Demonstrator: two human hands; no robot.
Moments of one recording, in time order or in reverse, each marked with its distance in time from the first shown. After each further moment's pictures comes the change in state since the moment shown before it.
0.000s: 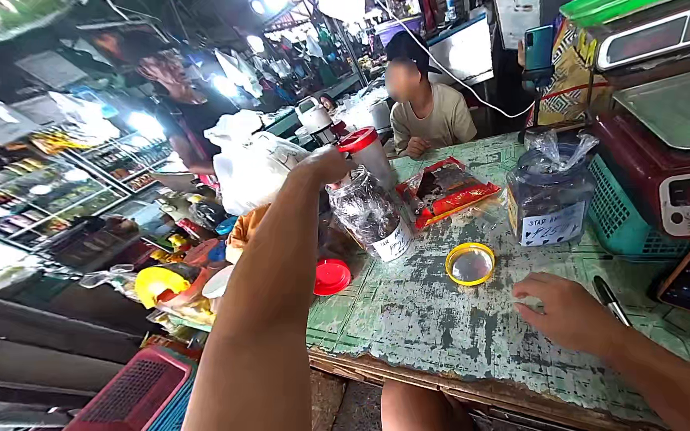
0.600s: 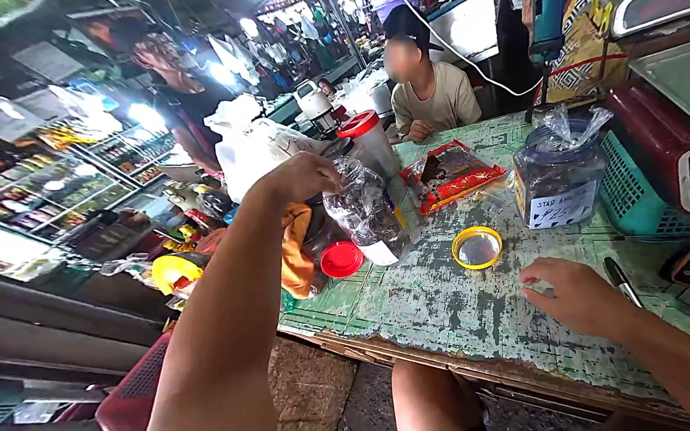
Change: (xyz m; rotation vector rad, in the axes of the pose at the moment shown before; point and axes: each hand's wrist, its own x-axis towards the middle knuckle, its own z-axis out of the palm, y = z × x) left_hand -0.061 -0.054 0.000 -0.117 -0.040 0.280; right_hand -0.001 -0.004 -0.002 0.062 -0.057 0.027
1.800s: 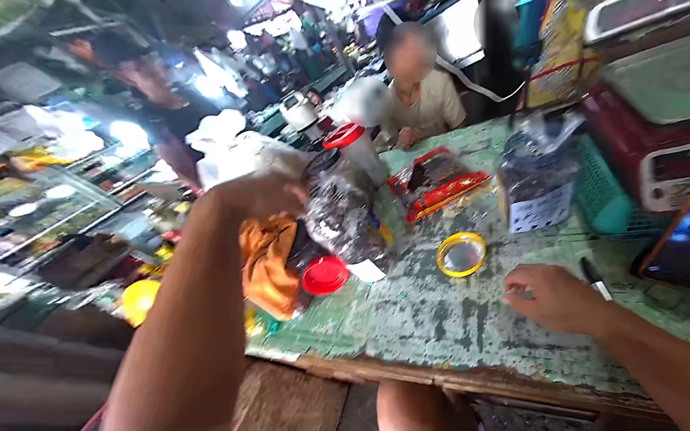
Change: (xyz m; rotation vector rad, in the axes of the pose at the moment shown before) left_hand -0.029 0.015 -0.024 0.099 -0.116 -0.083; right_hand 0.004 0.006 -0.006 0.052 -0.178 0.069
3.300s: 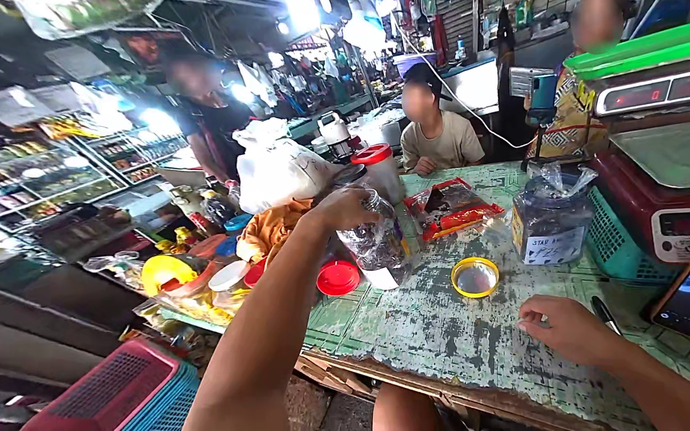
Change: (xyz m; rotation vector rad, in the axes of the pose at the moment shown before) left_hand 0.047 0.007 0.060 0.004 0.194 0.069; right_hand -0.004 -0.001 0.000 -0.042 0.002 0.064
